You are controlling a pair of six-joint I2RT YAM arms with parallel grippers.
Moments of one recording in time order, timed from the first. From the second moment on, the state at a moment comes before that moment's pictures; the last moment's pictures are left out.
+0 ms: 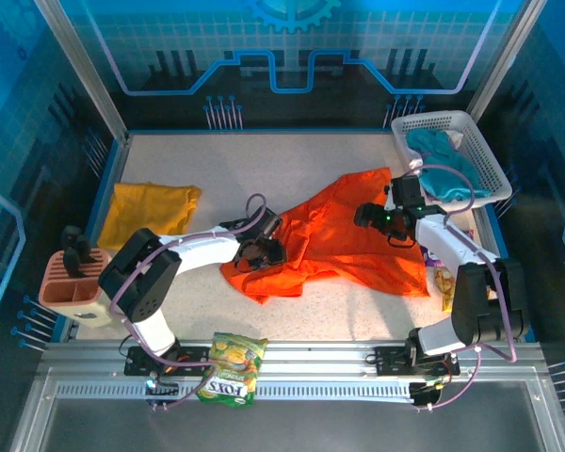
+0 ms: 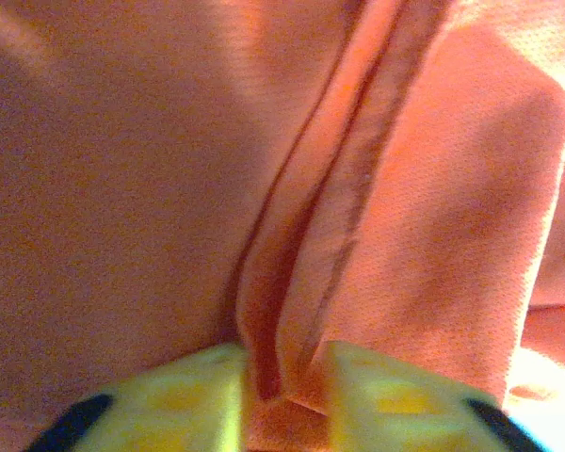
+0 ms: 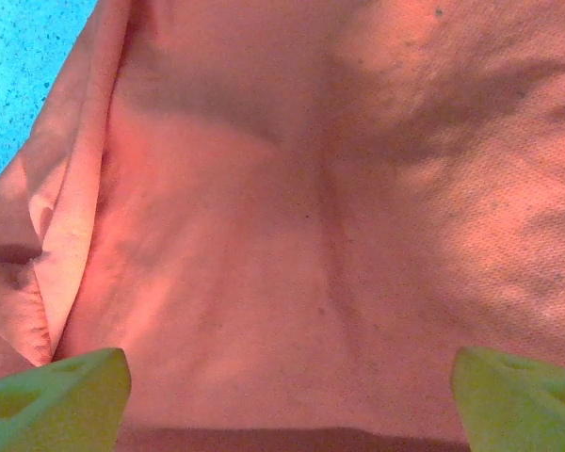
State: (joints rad) left arm -0.65 1.72 0.96 -0.35 0.14 -0.87; right arm 0.12 1.45 0.90 -0.45 -0.16 0.41
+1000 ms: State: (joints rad) left arm -0.26 2.47 2.56 -0.79 -0.35 -0.01; right arm 0.12 1.41 0.86 -0.45 -0.19 0.43
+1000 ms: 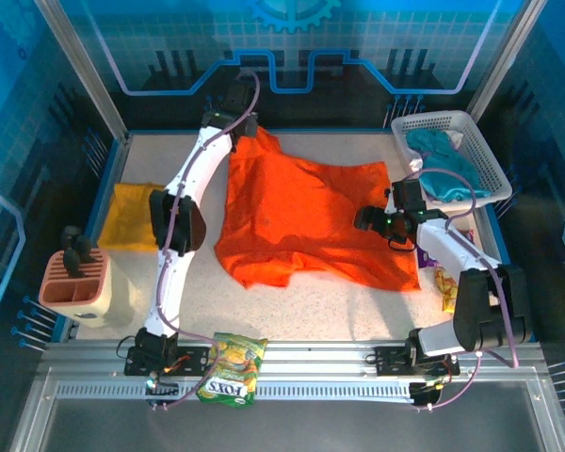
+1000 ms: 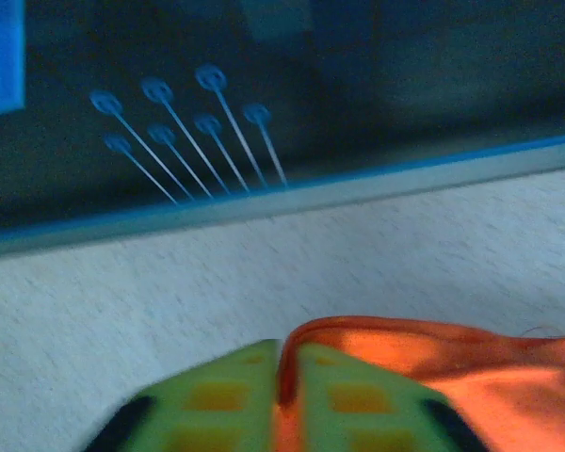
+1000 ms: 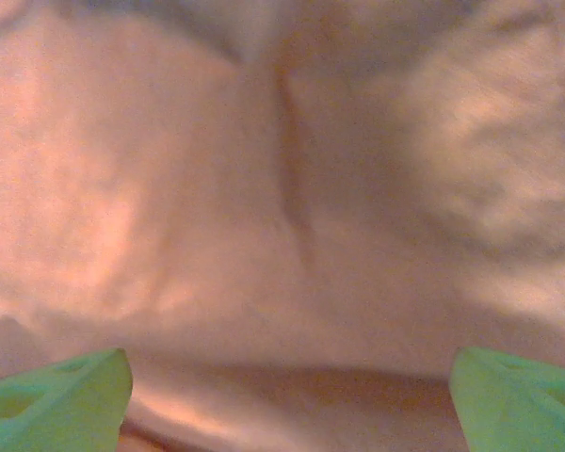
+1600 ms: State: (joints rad) left arm -0.29 1.88 1.50 -0.81 -0.18 -0.31; right arm 0.12 1.41 0.85 -0.48 -0.19 0.43
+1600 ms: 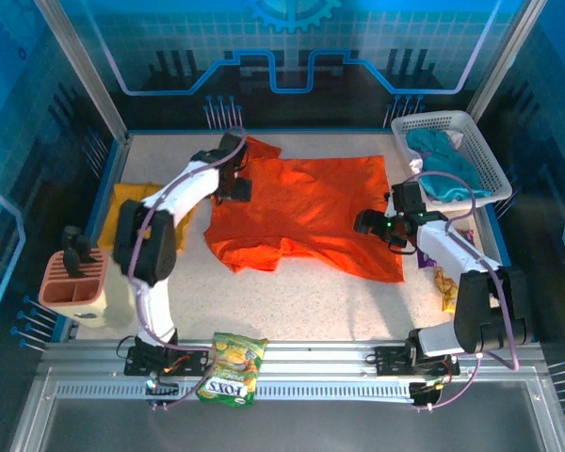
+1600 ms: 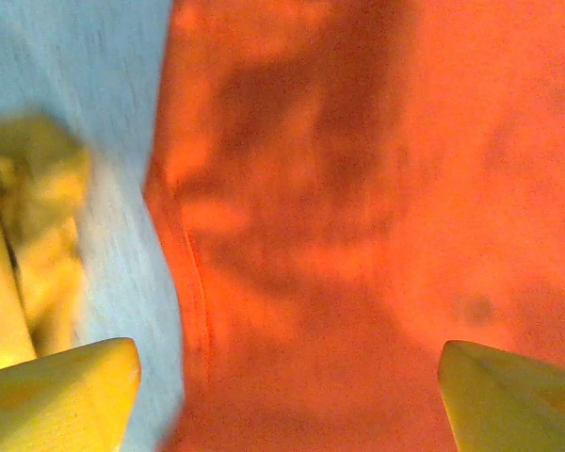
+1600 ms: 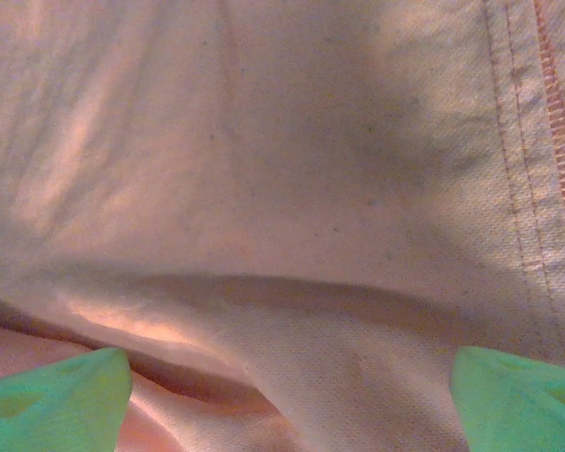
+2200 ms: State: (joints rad) left arm -0.31 1.42 0.76 -0.51 0.13 -0.68; right arm 0.13 1.39 0.76 -0.47 -0.20 0.45
